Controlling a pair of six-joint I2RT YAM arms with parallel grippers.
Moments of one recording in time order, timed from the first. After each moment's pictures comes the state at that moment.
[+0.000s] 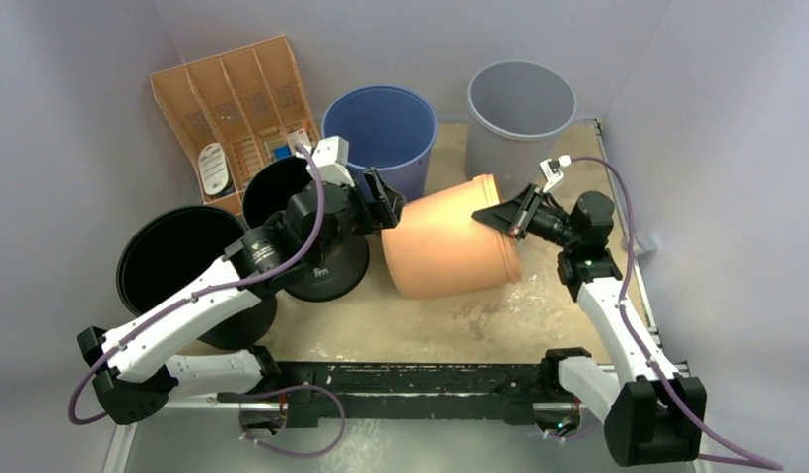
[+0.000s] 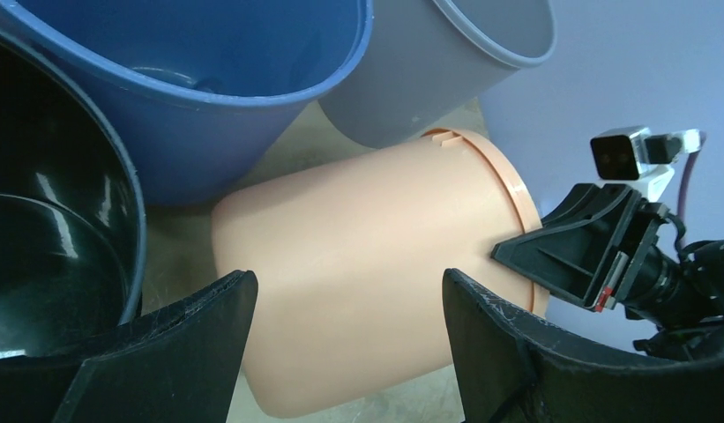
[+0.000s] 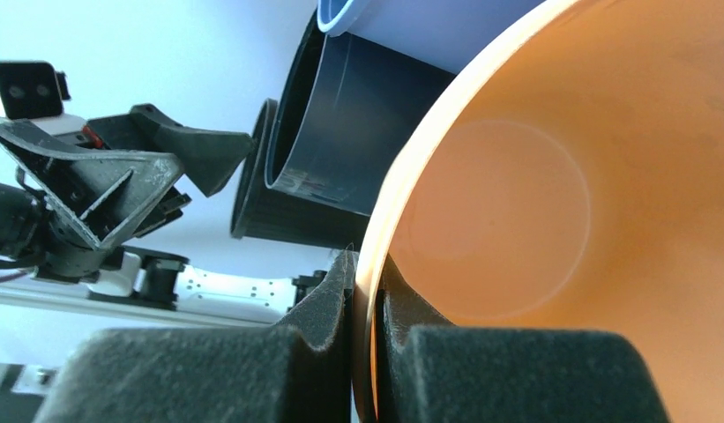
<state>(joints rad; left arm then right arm) -0.94 1.12 1.27 -0.47 -0.47 -0.73 0.06 0.97 0.68 0.21 -0.89 1.00</state>
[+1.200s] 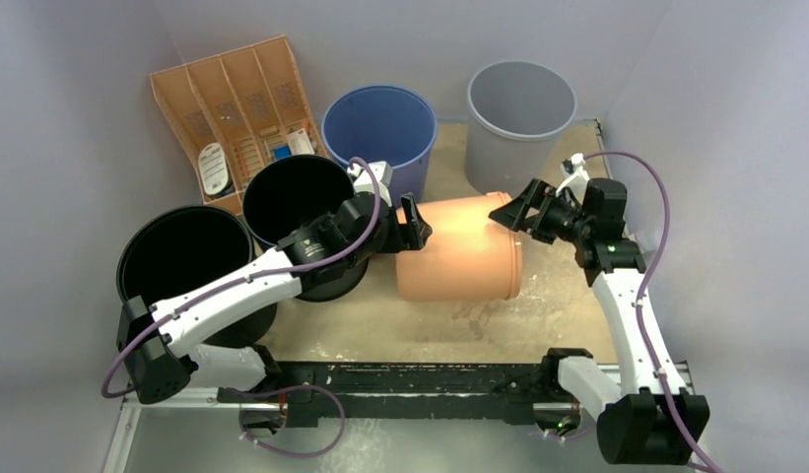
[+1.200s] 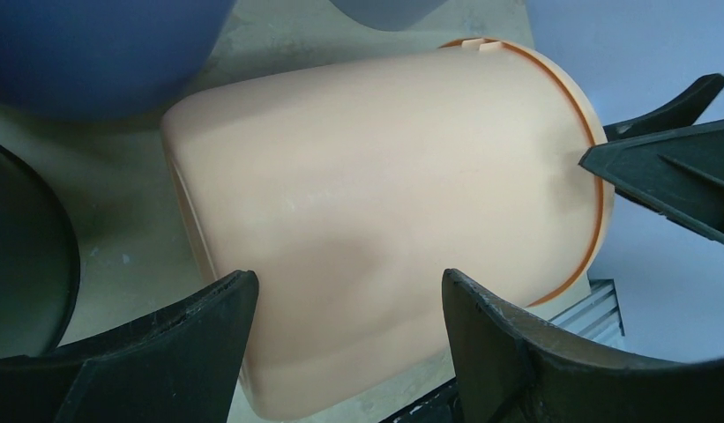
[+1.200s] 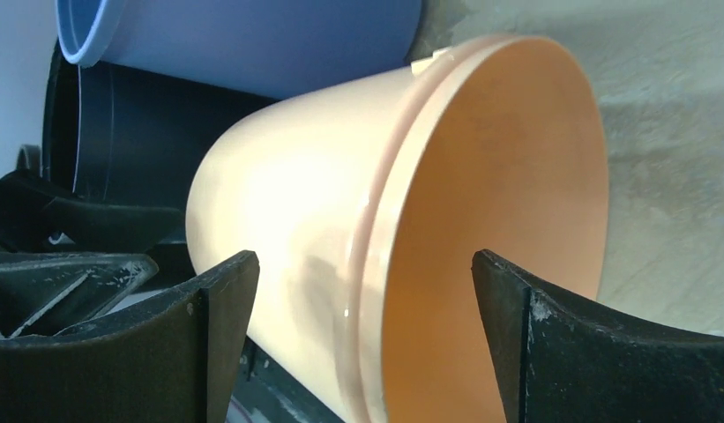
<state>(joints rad) -0.93 1.27 1.13 -0.36 -0.28 -0.78 -0.03 0.98 0.85 -0.41 -0.61 0.53</state>
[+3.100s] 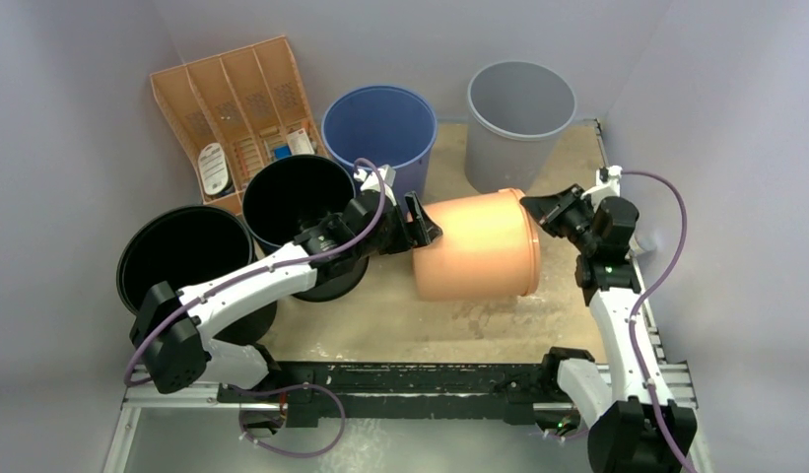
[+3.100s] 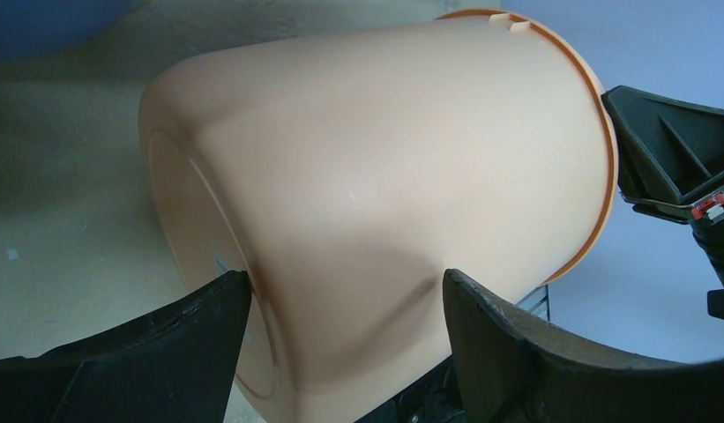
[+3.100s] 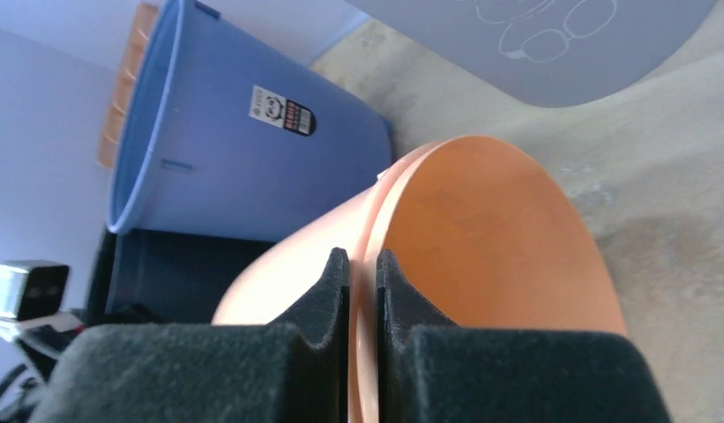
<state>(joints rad) -0.87 1.35 1.04 -0.16 -0.09 -0.94 -0.10 0.91 0.70 -0.10 -0.46 0.71</state>
